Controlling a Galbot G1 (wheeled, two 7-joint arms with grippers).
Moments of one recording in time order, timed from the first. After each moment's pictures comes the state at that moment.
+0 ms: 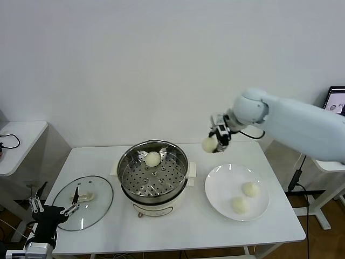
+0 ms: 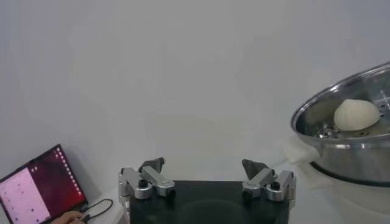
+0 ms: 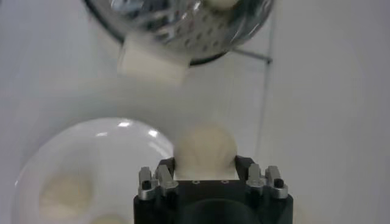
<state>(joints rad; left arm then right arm) 1.78 -1.24 -0.86 -2.24 0.07 0.09 -0.06 0.61 0.95 -1.18 1.45 0.33 -0.49 -0.96</state>
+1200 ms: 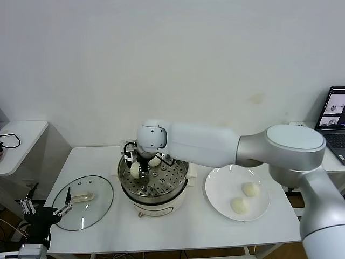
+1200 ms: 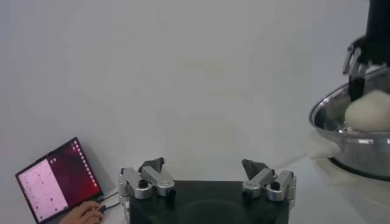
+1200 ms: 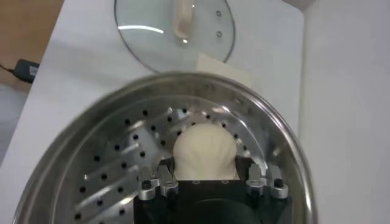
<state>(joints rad) 1.78 -1.27 -0.90 -2.24 0.06 0.09 -0.06 0.40 1.47 -1.21 1.22 0.47 -0.71 -0.74</state>
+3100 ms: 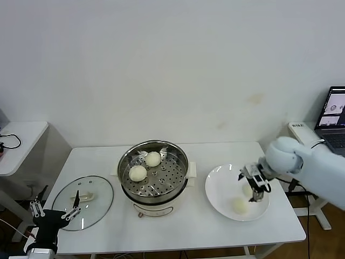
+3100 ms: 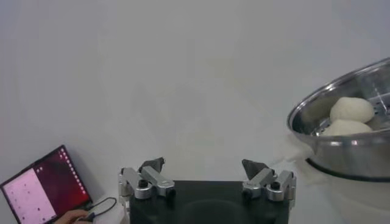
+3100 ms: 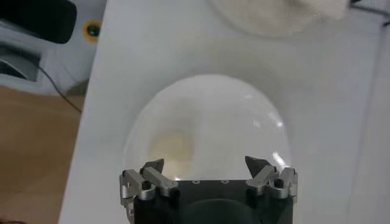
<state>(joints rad) 1.82 -1.29 -0.85 -2.27 0.12 0.09 -0.07 0.08 0.48 -0.95 1.68 -0.10 -0.34 -1.11</state>
